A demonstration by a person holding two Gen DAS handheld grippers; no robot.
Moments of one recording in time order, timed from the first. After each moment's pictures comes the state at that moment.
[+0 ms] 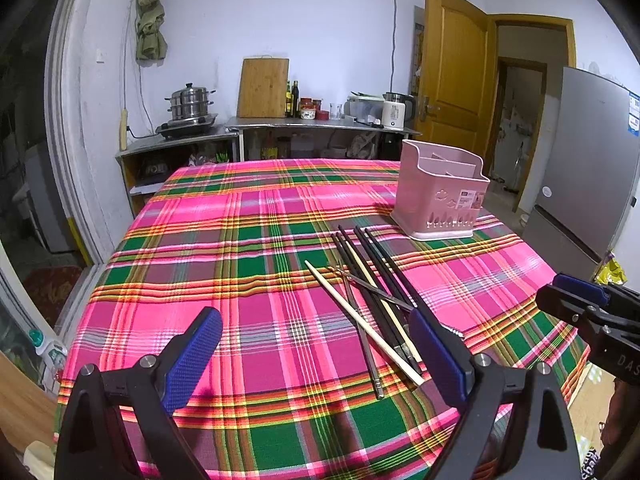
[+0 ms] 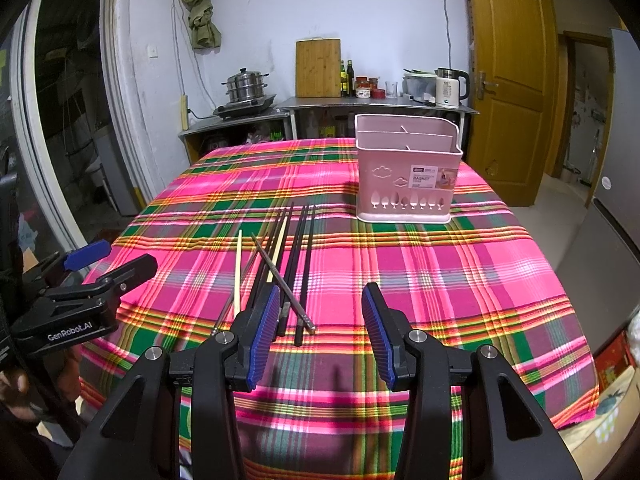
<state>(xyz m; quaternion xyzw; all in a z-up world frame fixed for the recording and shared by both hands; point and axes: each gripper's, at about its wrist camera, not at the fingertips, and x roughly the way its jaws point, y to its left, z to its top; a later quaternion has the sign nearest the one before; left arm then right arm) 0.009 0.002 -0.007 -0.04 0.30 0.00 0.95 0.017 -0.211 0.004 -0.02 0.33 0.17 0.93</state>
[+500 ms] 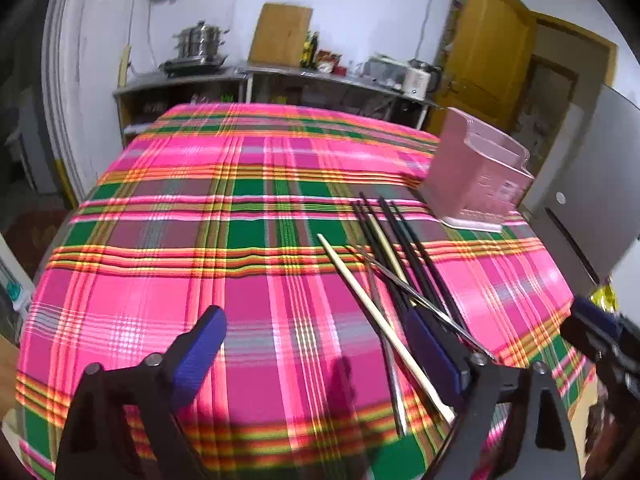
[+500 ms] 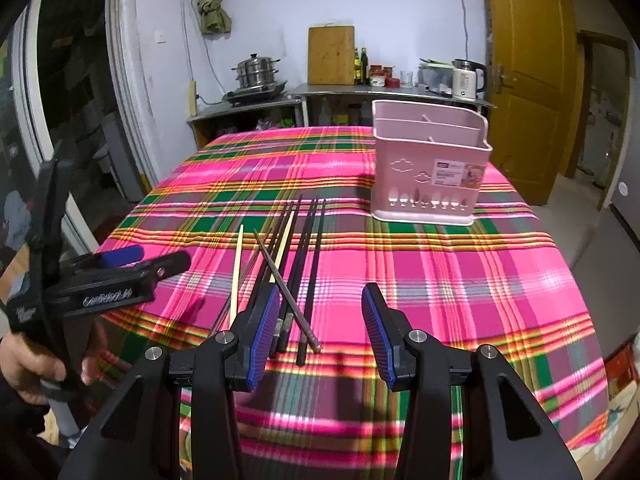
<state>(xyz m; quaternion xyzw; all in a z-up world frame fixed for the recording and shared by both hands) 0.082 0.032 -0.048 -0.11 0.39 0.01 0.92 0.055 -0.196 -0.008 -0.03 0.35 0.20 0.91</state>
